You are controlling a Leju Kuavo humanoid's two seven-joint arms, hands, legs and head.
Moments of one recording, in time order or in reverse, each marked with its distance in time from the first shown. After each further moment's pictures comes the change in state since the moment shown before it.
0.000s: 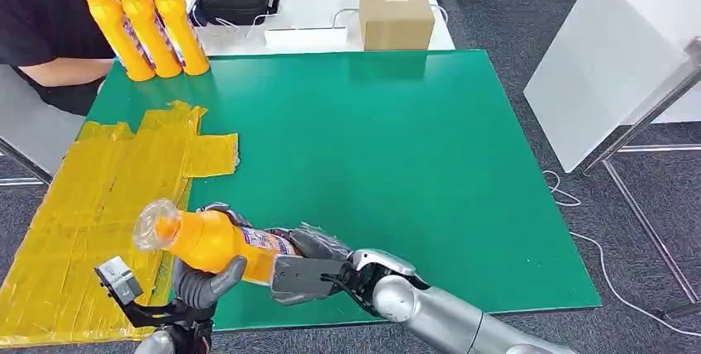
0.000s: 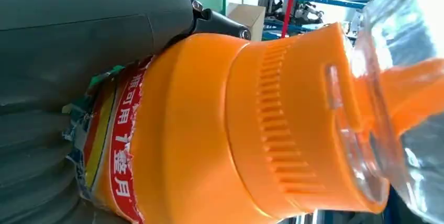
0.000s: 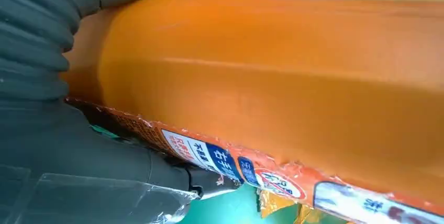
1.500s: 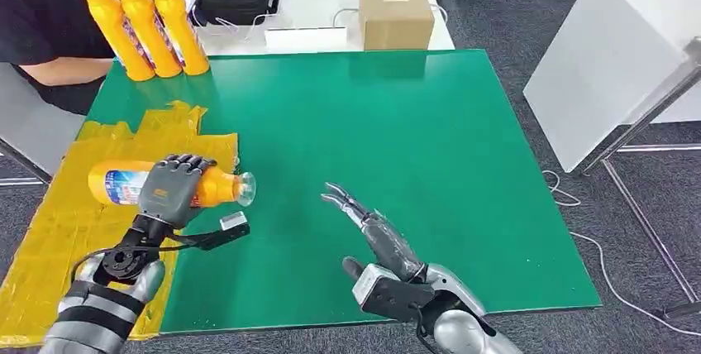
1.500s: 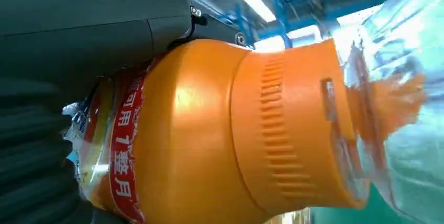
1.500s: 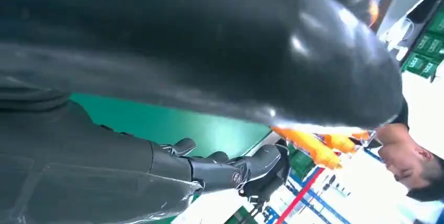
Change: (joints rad) left arm -0.459 0.237 -0.010 0.487 -1.713 0.485 0.387; right arm 0.353 -0.116 -0.383 -0.396 0.183 -0.144 -0.169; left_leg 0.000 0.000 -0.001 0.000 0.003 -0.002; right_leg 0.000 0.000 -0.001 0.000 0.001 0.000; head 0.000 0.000
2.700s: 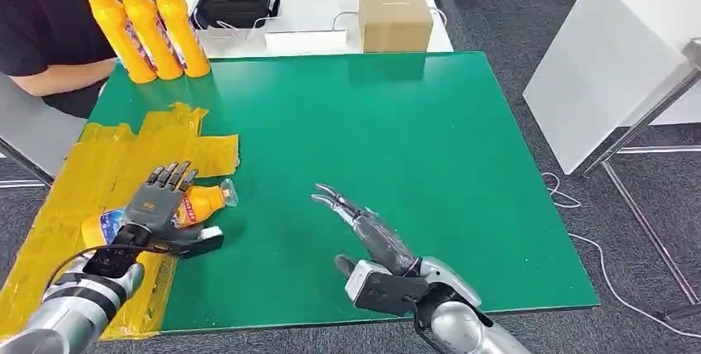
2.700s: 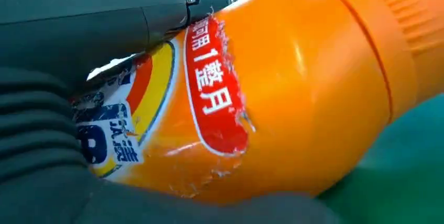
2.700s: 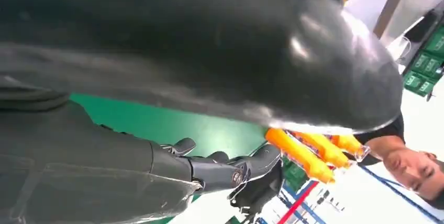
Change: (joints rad) left arm -0.170 0.061 -0.104 0.547 0.047 0.103 -0.029; right arm -0.045 -0.001 0.020 0.020 -0.013 0.050 0.016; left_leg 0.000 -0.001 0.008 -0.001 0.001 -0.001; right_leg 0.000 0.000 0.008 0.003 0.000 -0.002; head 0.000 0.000
